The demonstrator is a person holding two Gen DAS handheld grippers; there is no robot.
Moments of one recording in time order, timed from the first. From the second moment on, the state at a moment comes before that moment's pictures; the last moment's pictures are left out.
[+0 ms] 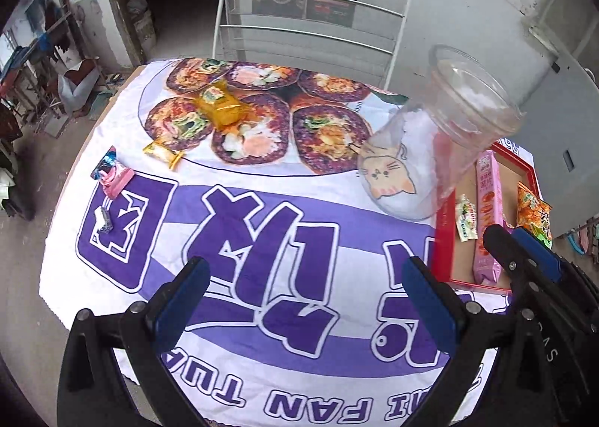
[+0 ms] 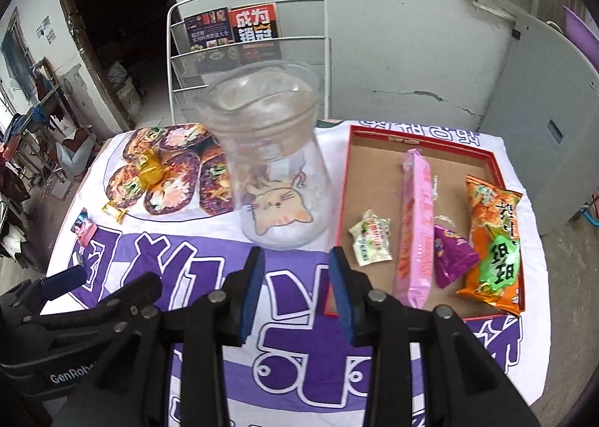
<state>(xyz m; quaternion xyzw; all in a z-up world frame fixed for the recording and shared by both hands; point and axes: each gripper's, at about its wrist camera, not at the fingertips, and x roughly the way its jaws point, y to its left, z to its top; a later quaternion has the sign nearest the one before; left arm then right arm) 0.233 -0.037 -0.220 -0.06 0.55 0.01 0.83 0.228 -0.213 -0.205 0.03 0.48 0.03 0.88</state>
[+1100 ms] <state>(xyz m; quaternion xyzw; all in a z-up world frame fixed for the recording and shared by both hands) 0.280 0.260 -0.365 -0.20 0.63 0.14 0.74 0.326 0.079 -0.336 -0.05 0.55 0.12 0.82</state>
